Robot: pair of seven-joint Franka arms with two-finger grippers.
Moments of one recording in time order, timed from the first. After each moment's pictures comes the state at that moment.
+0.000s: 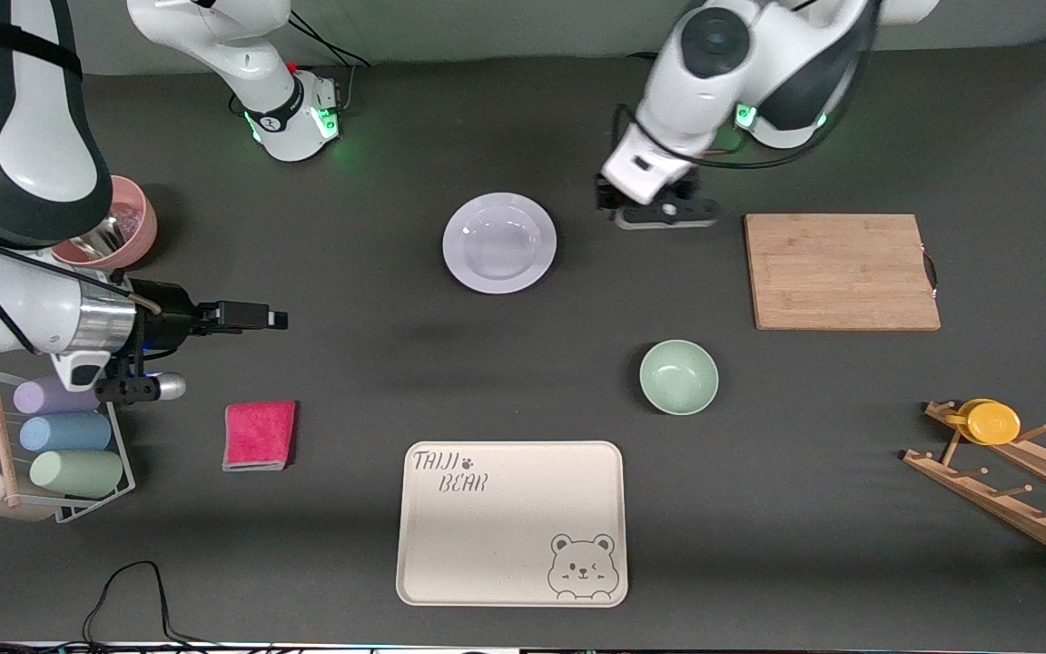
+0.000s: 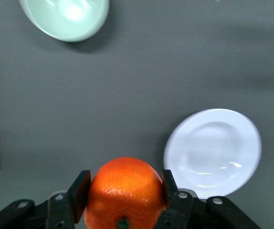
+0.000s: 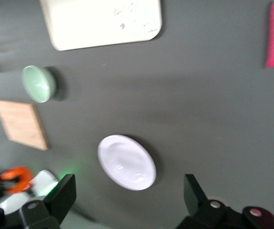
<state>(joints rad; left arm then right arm) -0.34 -0.03 -0.45 -2.13 -0.17 2.14 -0.83 0.12 0.29 -0.04 -1.56 0.57 1.59 0.08</state>
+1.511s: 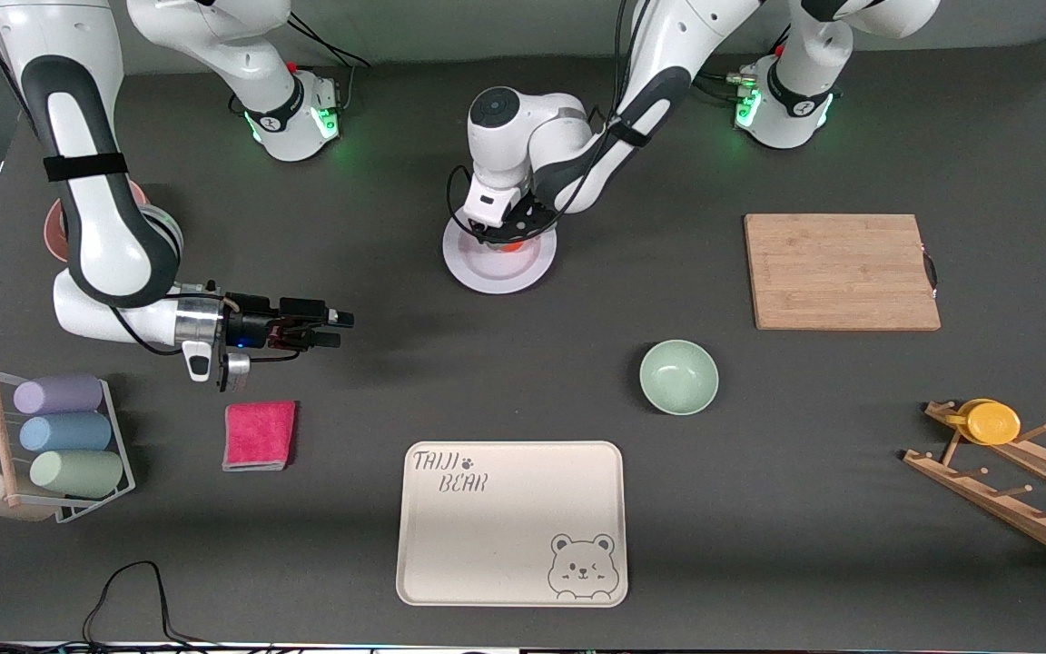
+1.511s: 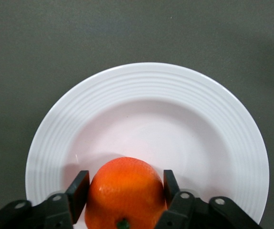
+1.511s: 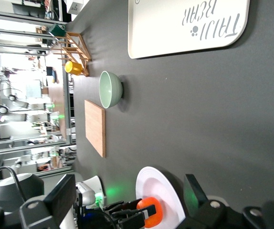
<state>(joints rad) -0.65 0.61 -0.48 -1.87 0.44 2.42 -1.76 0.15 0.26 -0.10 -2.12 1.20 1.92 -0.72</state>
